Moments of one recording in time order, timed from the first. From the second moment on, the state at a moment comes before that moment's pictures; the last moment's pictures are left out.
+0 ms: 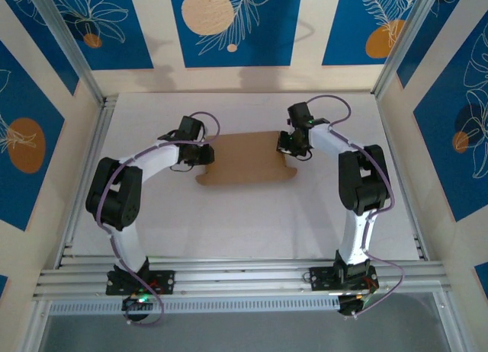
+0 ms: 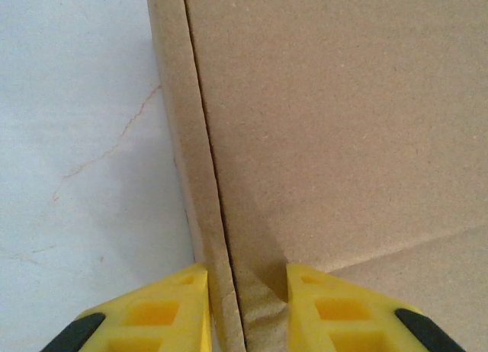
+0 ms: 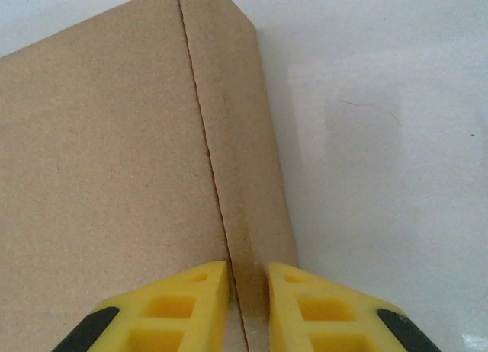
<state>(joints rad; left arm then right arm) -0.37 1.85 1.24 -0.42 0.14 -0.39 0.28 1.95 1.41 -0.61 -0.16 0.49</state>
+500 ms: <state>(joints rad) -0.22 1.87 1.20 -0.36 0.44 -0.33 0.17 1.87 1.19 -0.45 -0.68 0.52</state>
